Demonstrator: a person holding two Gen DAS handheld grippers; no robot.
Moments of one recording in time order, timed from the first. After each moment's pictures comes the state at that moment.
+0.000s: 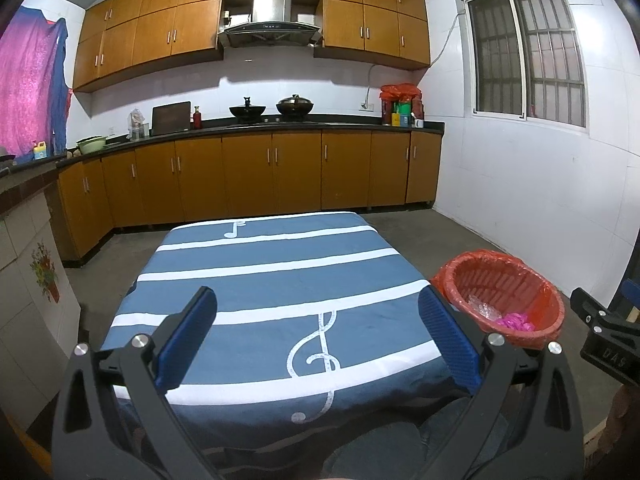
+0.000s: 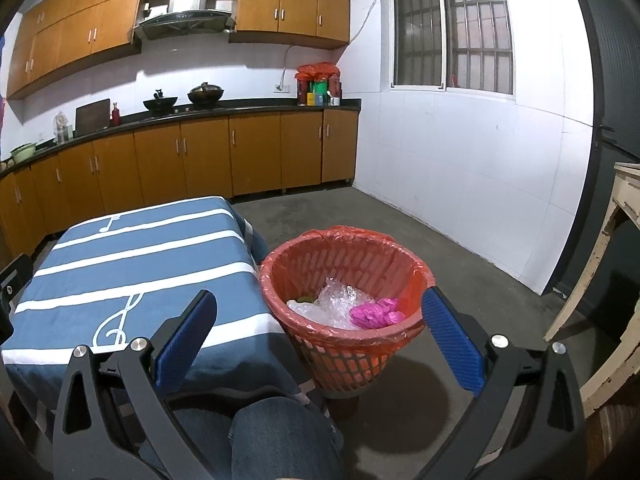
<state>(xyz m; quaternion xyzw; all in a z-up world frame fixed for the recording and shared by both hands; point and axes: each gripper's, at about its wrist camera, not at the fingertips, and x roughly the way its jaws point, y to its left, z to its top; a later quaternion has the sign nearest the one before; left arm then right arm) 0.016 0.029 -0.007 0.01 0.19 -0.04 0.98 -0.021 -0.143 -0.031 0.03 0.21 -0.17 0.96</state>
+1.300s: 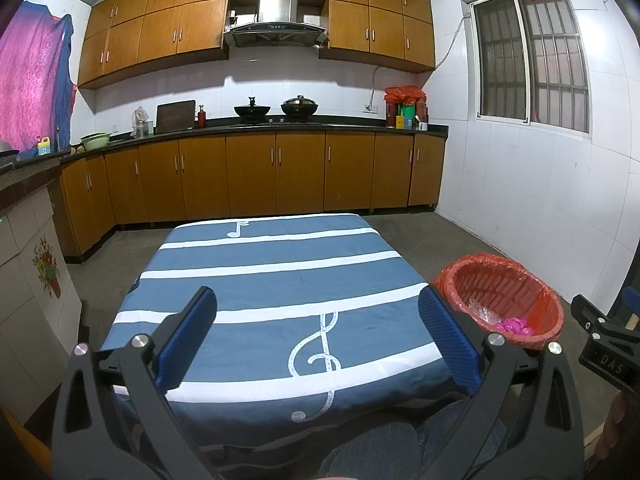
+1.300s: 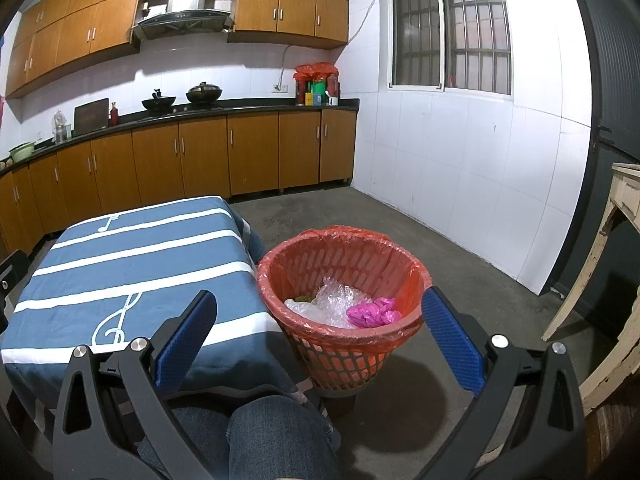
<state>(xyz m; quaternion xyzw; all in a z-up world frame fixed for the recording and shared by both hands) 0.013 0.026 -0.006 0.00 0.19 -0.04 0.98 -0.024 -0.145 -0.032 0.03 0.21 -0.17 0.96</state>
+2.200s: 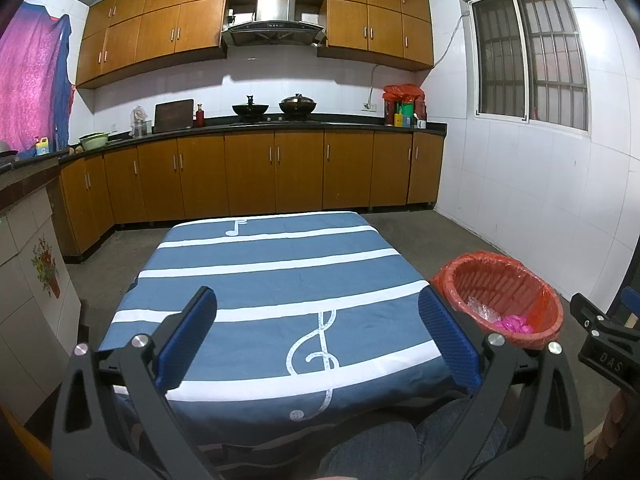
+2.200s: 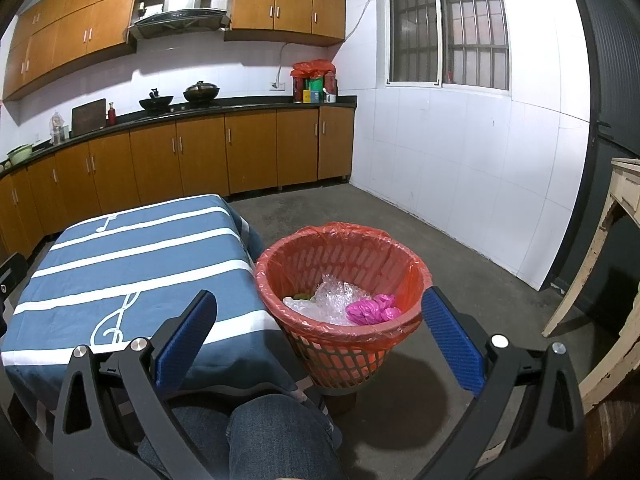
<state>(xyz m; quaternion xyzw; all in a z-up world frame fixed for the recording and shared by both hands) 0.012 0.024 -0.007 0.00 0.19 -0.04 0.98 -0.022 -0.148 -0.037 0.03 0.21 -0.17 0.96</state>
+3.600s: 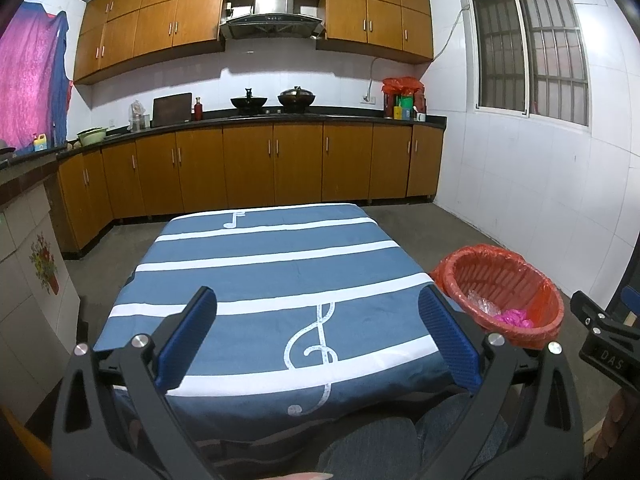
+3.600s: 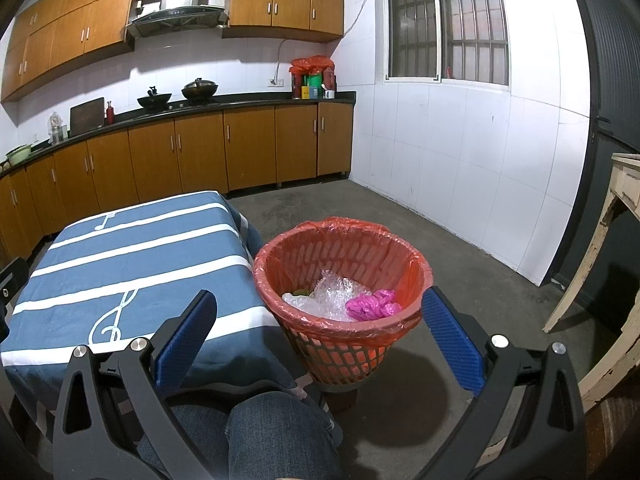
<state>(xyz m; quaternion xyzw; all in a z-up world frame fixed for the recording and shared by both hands) 0.019 0.028 -0.019 0.00 0.20 -0.04 0.98 -0.025 -0.149 -0.037 0.03 0.22 -0.17 0.96</state>
